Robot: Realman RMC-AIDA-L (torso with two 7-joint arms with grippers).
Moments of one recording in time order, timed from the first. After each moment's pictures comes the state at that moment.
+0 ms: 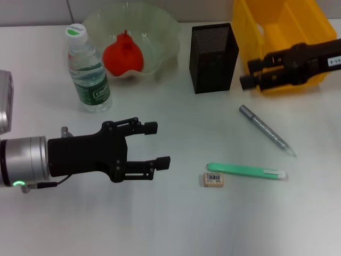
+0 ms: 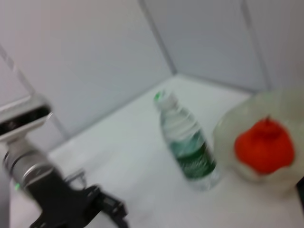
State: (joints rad) left arm -0.48 -2.07 0.87 0.47 1.82 1.64 -1.12; right arm 0.73 1.93 -0.74 -0.80 -2.12 -1.73 1.89
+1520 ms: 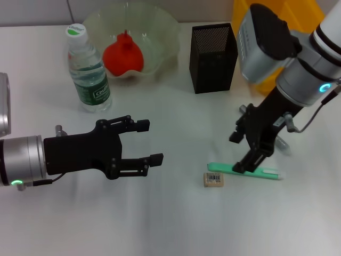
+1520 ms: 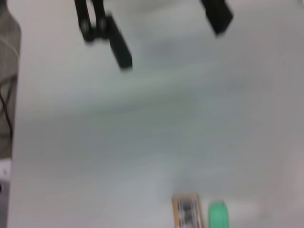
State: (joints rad) left arm -0.47 -2.06 0.87 0.47 1.82 1.59 -1.07; right arm 0.93 2.08 -1.22 -0.87 -2.57 -1.66 1.88
